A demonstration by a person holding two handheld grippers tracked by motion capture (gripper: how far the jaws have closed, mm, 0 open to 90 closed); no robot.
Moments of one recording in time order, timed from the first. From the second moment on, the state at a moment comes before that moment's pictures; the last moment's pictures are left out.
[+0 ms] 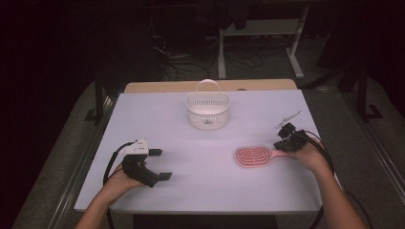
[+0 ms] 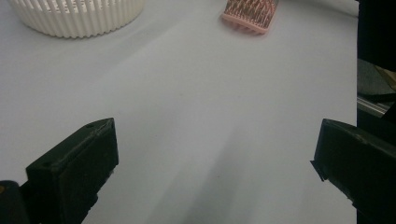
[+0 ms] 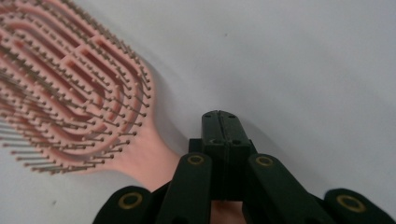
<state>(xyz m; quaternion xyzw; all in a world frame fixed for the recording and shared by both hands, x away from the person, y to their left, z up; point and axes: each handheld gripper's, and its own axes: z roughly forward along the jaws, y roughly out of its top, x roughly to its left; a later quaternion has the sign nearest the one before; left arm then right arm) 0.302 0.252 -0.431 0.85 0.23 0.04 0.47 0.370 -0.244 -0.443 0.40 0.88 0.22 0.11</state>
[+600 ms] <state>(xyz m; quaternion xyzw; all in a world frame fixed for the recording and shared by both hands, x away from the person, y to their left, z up) 0.302 0.250 -0.430 0.85 0.23 0.04 0.47 0.326 -0.248 -0.446 0.39 0.88 0.23 0.11</state>
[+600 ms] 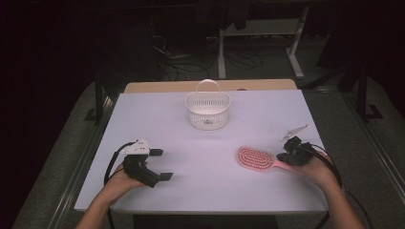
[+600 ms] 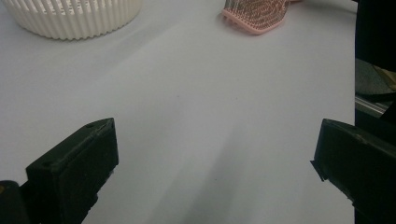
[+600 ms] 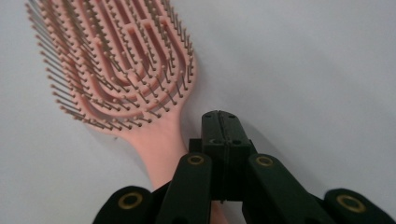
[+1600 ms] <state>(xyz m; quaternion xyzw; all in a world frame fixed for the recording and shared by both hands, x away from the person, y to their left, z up) 0.301 0.251 -0.428 0.85 0.23 0.04 0.47 0.297 -0.241 -0.421 0.39 0.84 0.35 0.11</state>
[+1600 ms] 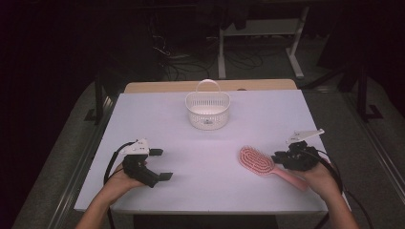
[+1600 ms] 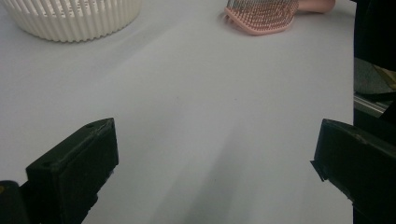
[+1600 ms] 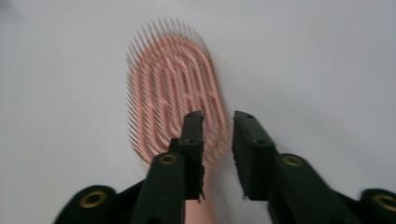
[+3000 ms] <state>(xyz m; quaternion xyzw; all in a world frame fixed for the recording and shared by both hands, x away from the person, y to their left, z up) 0.305 0.262 -0.423 0.84 0.23 0.05 0.49 0.289 -0.202 -0.409 0.33 0.82 0.46 0.09</state>
